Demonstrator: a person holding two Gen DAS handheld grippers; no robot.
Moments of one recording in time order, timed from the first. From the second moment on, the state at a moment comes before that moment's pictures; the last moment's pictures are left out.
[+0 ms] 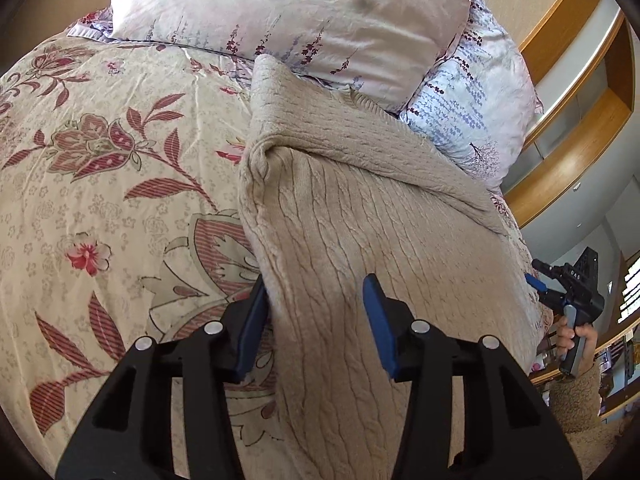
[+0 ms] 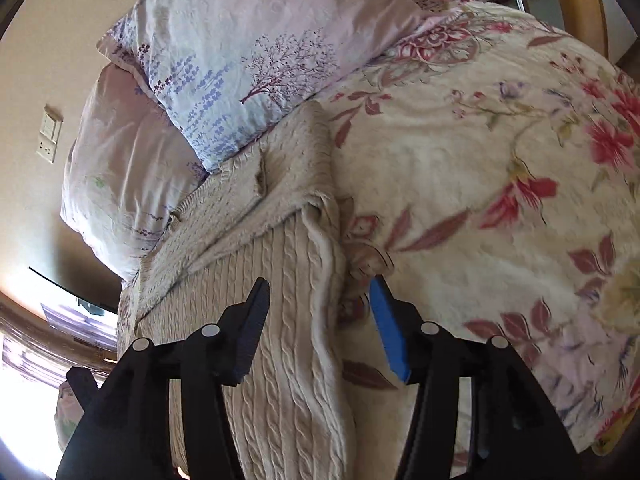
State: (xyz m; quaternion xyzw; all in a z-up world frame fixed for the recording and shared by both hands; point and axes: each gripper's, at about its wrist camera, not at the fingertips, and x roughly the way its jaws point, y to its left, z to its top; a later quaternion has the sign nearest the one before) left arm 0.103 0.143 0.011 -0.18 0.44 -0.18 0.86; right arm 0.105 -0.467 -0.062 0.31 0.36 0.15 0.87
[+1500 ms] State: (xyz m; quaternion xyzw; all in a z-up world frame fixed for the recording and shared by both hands) left arm 0.049 0.140 0.074 -0.16 0.35 -0.19 0.90; right arm 0.000 -0.413 -0.001 0.14 0.14 0.20 0.96
